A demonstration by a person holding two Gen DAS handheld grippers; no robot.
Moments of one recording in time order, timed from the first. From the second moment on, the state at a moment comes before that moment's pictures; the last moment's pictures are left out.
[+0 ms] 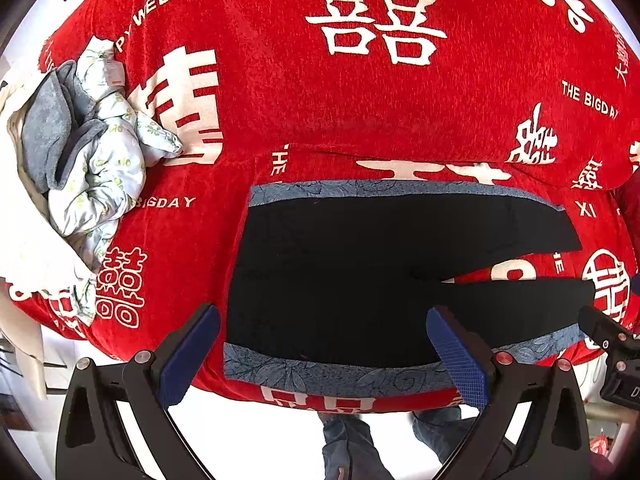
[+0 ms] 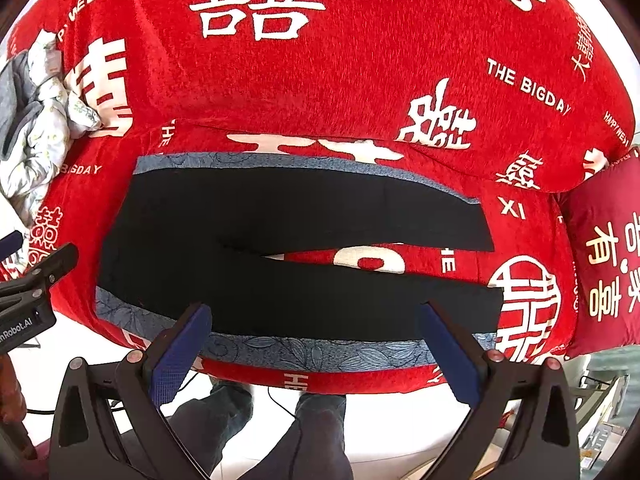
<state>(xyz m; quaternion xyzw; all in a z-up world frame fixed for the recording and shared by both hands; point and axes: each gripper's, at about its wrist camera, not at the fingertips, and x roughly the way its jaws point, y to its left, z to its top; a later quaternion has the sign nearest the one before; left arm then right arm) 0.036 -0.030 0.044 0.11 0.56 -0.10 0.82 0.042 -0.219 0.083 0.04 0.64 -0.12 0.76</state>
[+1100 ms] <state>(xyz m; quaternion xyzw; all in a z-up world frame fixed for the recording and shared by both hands) 0.041 0.066 -0.108 0.03 0.66 -0.07 0.74 -0.007 -0.199 -0.101 0.42 0.67 0.01 0.61</state>
